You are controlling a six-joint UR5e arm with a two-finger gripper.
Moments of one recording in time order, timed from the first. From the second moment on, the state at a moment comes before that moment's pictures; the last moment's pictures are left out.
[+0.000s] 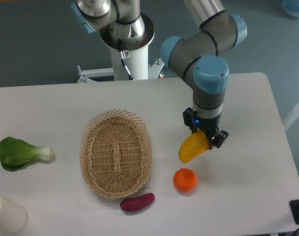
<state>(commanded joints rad) 2.58 -1.91 -1.69 -0.97 1.58 1.38</state>
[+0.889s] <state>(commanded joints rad) 2.62 -1.91 -1.77 -0.92 1.58 1.40</state>
